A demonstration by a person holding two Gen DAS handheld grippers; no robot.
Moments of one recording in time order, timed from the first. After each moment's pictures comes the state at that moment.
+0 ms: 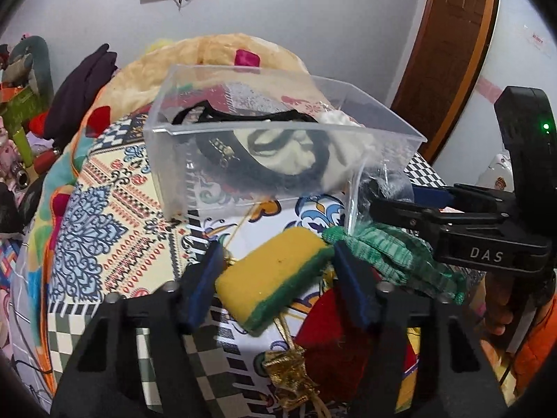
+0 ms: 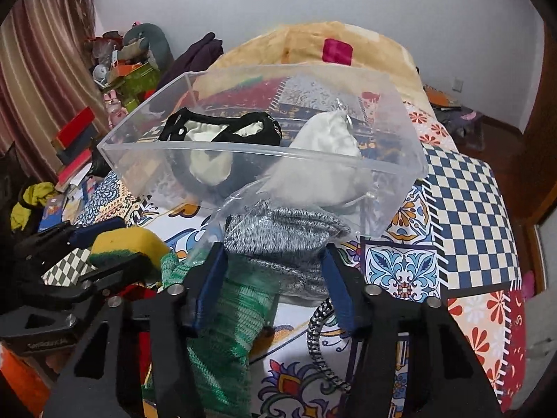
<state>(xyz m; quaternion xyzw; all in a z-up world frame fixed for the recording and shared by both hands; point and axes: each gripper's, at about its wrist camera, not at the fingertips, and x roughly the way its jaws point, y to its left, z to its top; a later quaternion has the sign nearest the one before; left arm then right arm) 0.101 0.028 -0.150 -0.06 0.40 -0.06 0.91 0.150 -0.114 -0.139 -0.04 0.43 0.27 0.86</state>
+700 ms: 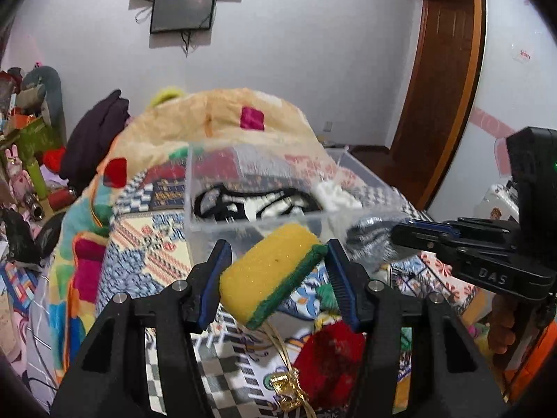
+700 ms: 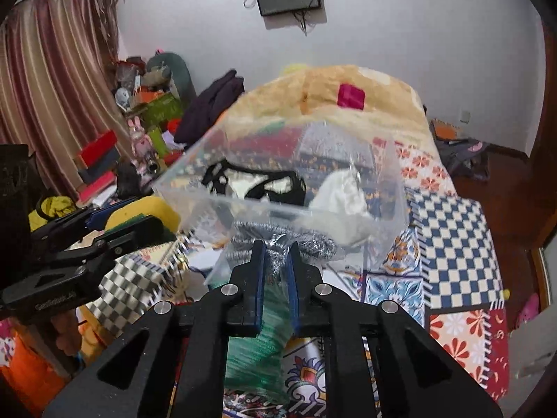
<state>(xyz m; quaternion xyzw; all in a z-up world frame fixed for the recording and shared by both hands) 0.083 0.041 -0.086 -0.05 0.30 -0.04 0.95 0.130 -0.126 -0.090 -0.02 0.36 0.30 0.88</state>
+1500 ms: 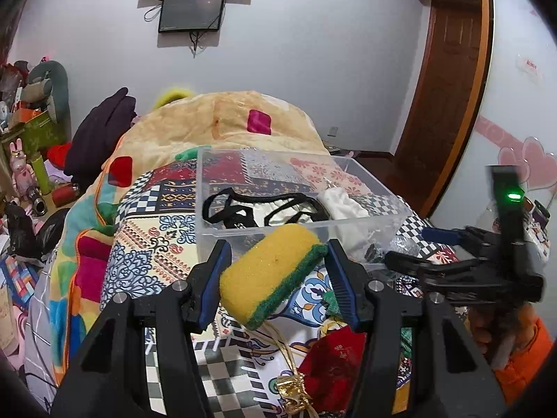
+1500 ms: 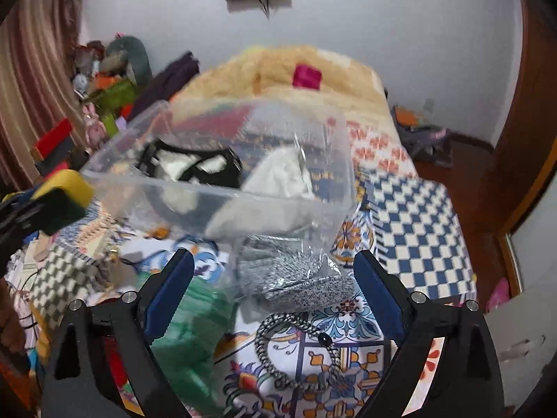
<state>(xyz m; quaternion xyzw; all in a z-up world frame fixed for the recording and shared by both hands) 0.083 0.042 -0.087 -0.06 0.30 -0.04 0.95 0.168 -0.132 -0.127 -0.05 0.41 0.21 0.89</state>
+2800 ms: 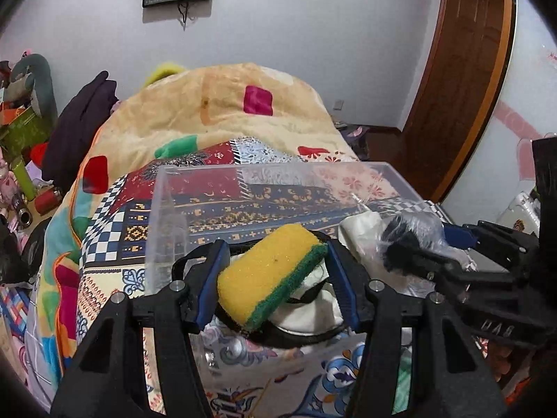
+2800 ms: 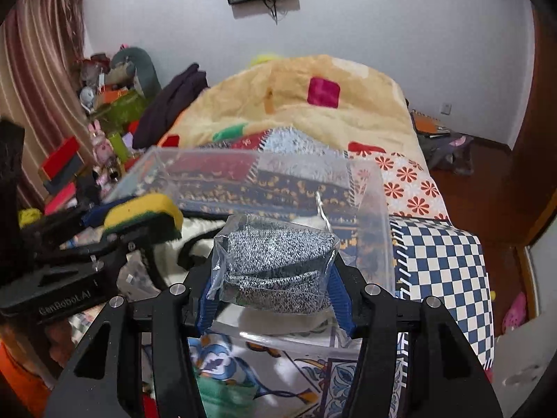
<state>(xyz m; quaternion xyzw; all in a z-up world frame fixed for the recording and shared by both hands) 0.211 0.042 -0.106 -0.05 0.37 -0.04 0.93 0.217 -0.098 -0.099 -0.03 0.39 0.24 0.89</state>
